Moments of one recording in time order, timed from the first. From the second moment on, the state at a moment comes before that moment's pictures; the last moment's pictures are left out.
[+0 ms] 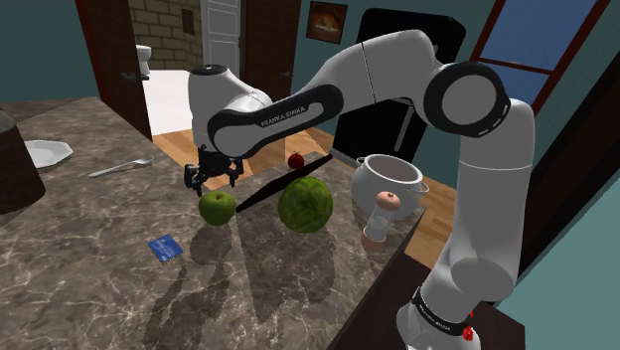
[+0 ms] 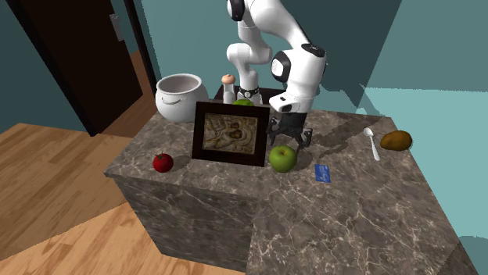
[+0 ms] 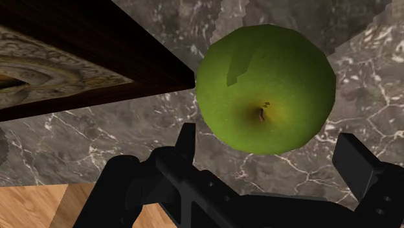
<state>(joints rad) 0.07 0.35 0.37 -1.75 -0.33 2.15 0.84</state>
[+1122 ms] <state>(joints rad) 0.07 0.35 0.37 -1.75 -0.33 2.14 0.83</state>
